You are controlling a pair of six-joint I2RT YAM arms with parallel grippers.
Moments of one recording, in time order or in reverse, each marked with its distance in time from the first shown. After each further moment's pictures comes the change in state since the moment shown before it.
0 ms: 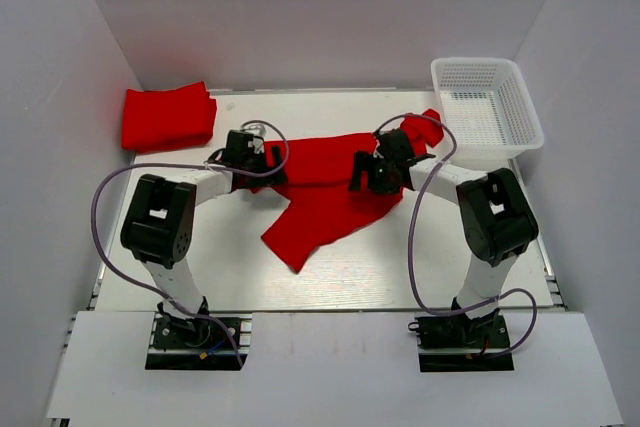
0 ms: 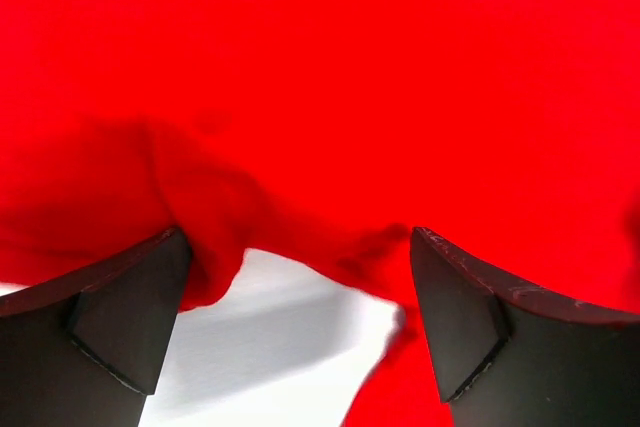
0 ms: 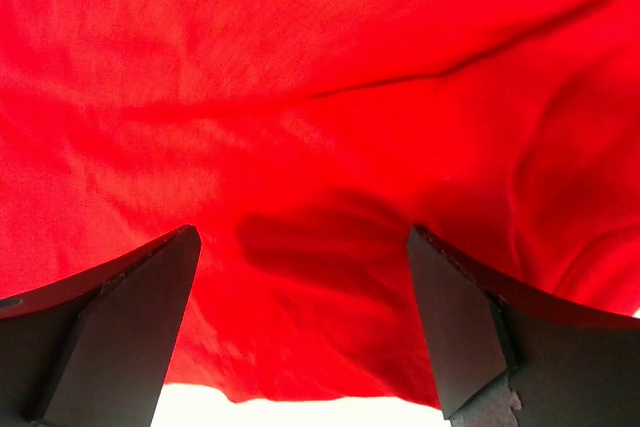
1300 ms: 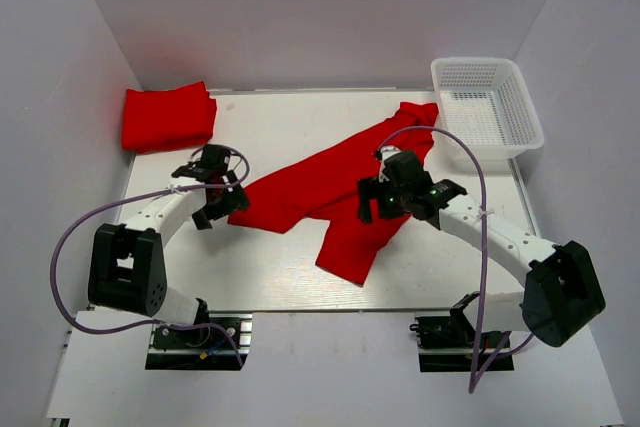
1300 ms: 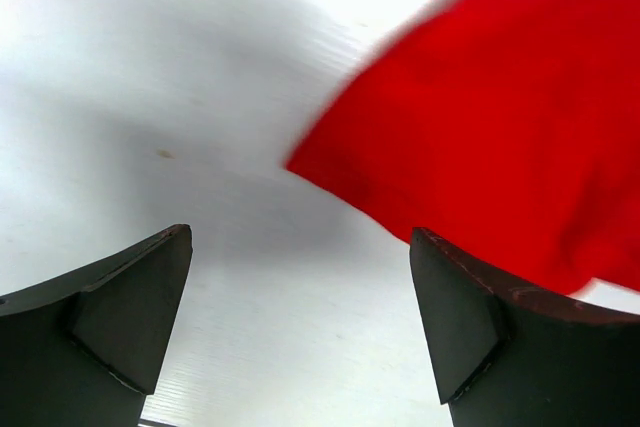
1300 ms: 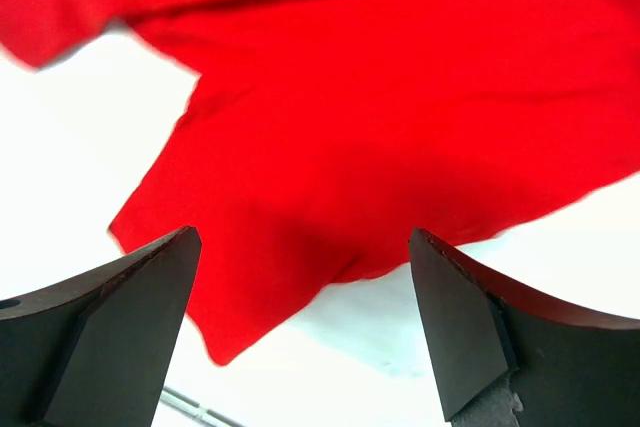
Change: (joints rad) left arm 0.027 -0.359 -0.094 -0.638 -0.367 -0.308; right arm 0.140 -0.516 -0.197 -0.263 0.147 -0.108
